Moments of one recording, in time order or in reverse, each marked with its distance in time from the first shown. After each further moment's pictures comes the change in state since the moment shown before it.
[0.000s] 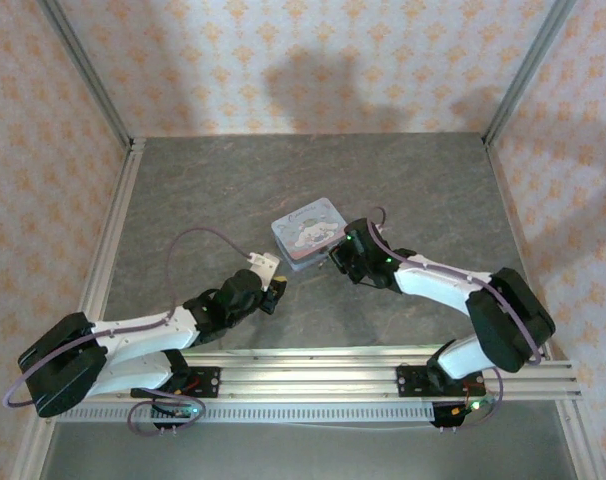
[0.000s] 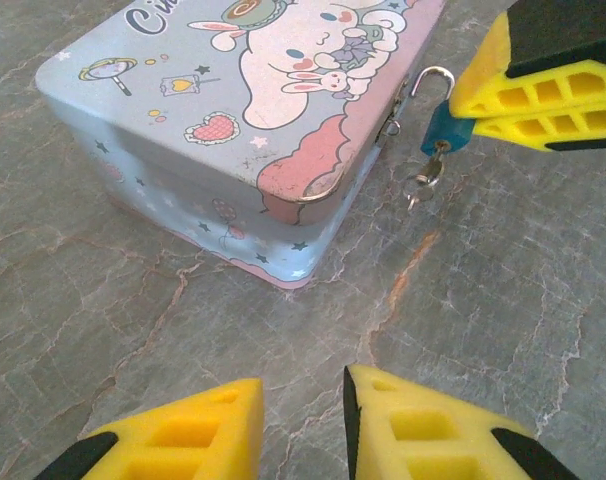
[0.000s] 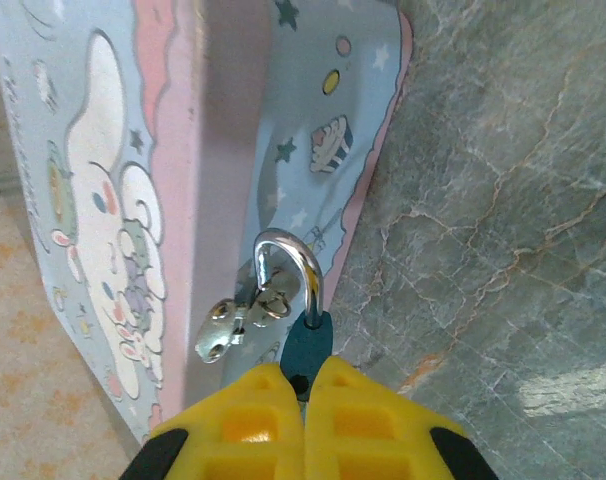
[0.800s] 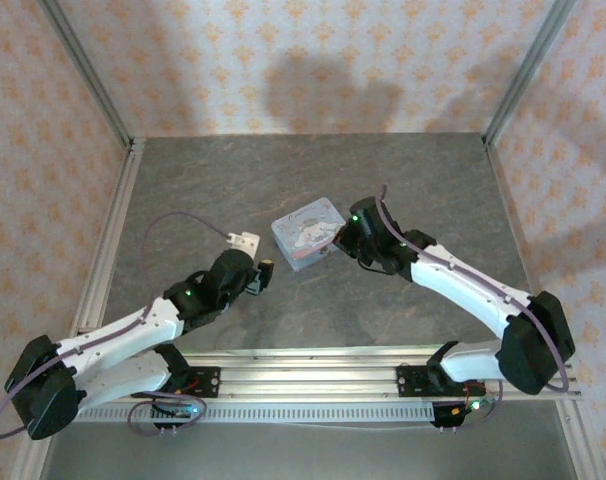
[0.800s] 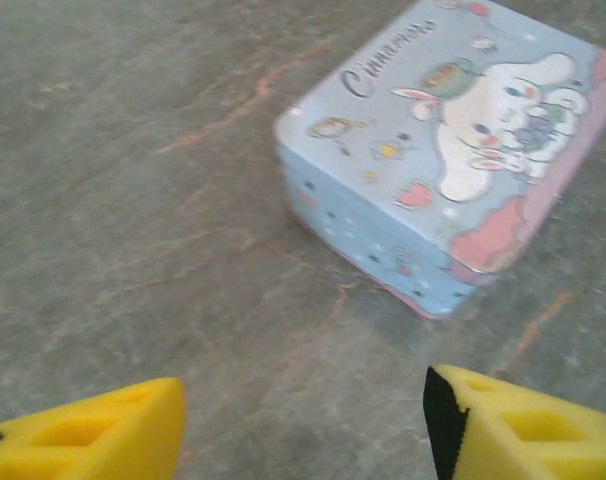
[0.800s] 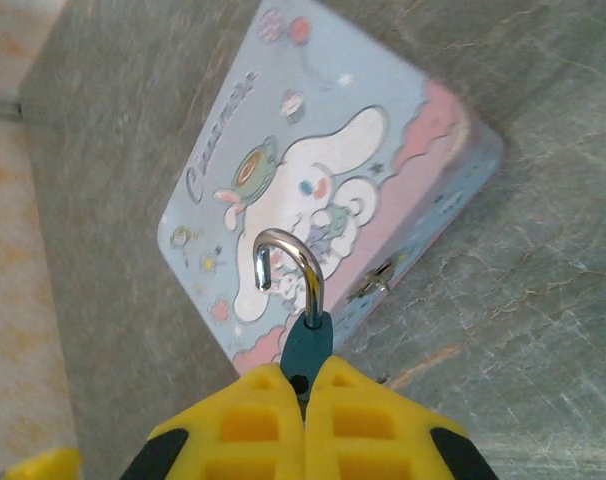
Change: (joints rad) left arm 0.126 -0.130 0.223 -0.479 -0.138 -0.075; right arm 0.016 -0.116 0.264 -0.376 0.051 -0.357
